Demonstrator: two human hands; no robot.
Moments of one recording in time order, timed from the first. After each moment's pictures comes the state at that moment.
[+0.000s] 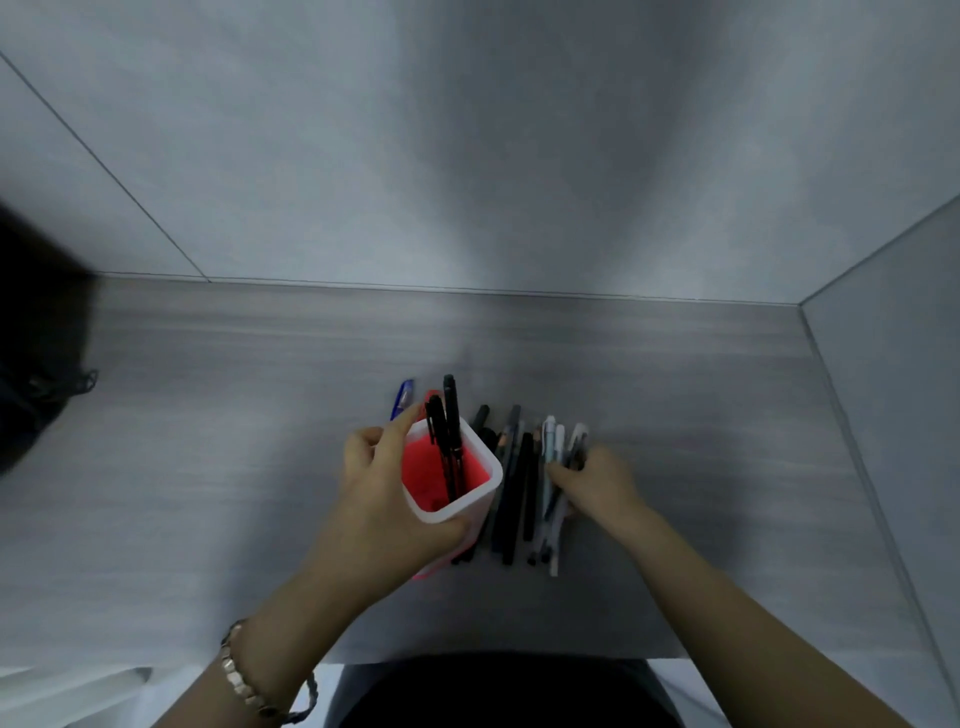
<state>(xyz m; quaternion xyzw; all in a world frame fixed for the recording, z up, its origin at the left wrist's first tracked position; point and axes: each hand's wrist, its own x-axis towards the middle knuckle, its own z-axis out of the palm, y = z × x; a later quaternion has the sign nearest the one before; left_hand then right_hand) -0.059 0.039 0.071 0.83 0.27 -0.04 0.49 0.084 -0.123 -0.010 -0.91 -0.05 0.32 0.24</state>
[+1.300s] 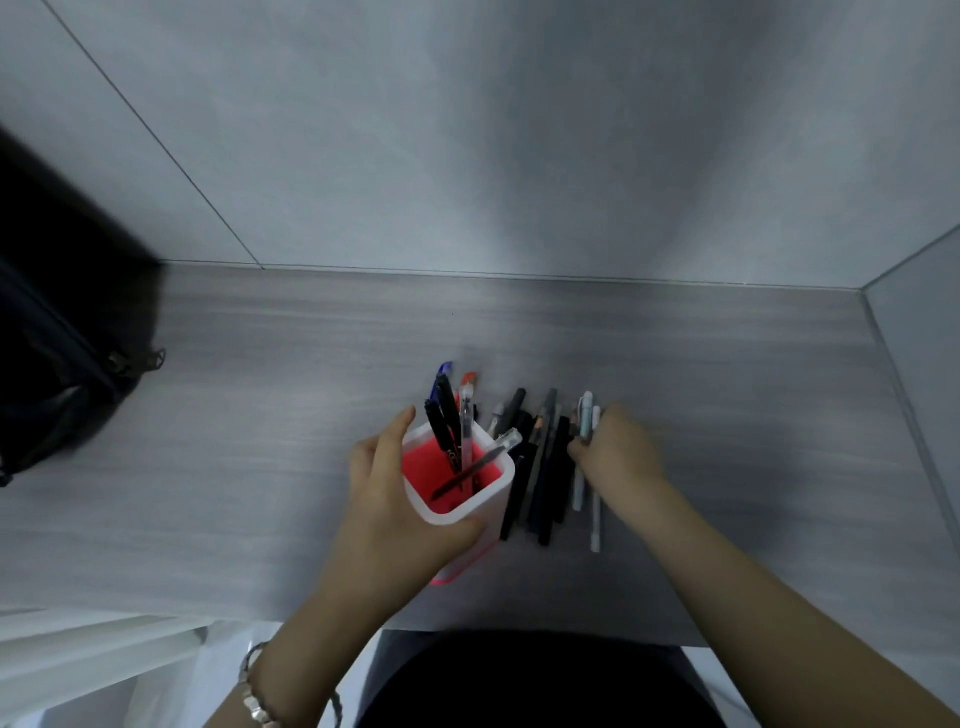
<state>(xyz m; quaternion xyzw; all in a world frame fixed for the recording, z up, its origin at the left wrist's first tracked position) -0.089 0.032 0.075 0.79 0.34 0.00 0.51 0.079 -0.100 -0.006 -0.94 -0.06 0.28 0.17</state>
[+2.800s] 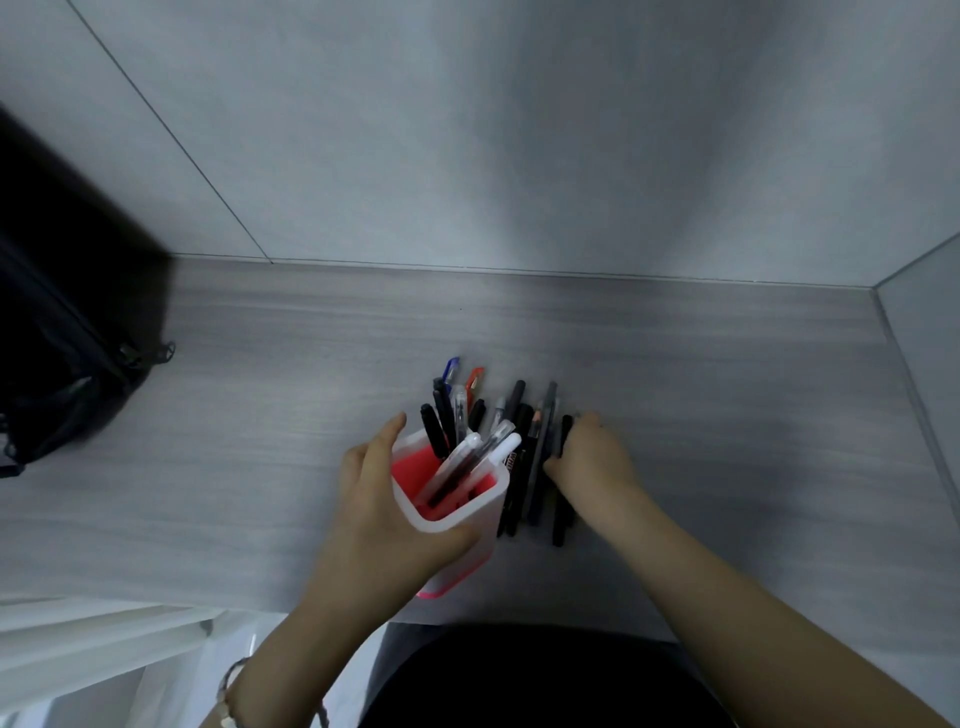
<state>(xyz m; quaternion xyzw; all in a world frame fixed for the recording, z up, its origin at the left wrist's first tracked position) -0.102 0.035 0.084 0.78 0.37 -0.01 0.50 0.056 -0.076 -0.012 -0.94 -0.09 0.31 0.15</state>
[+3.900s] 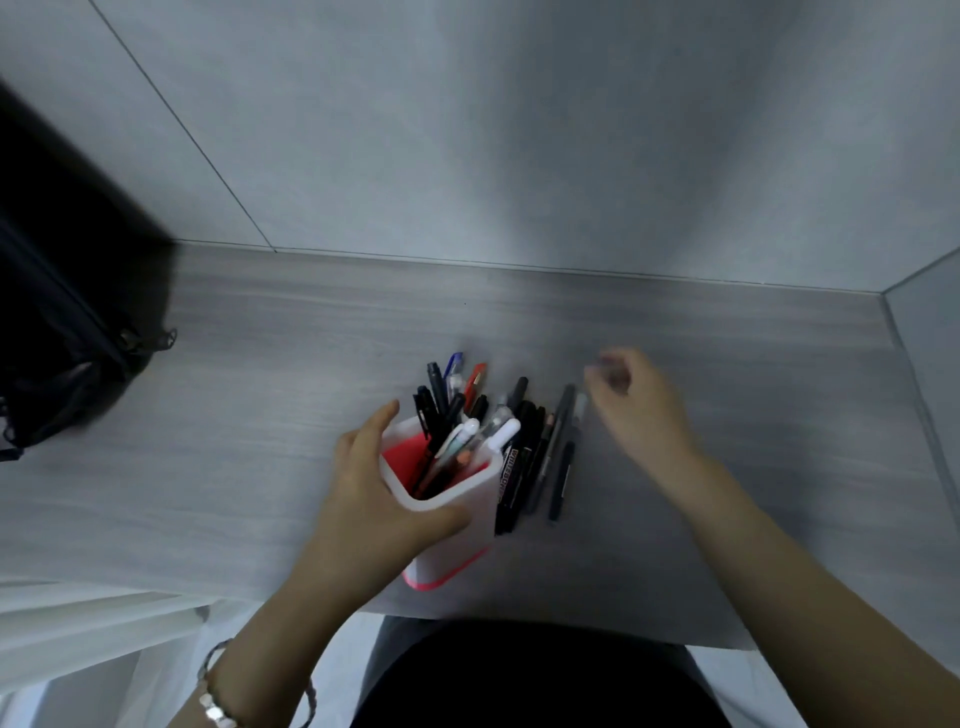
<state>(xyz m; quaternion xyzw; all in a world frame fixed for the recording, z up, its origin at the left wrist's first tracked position) -0.097 0.046 0.086 0.76 0.39 0.00 0.51 0.089 -0.089 0.043 -0.89 -0.13 0.22 0.39</state>
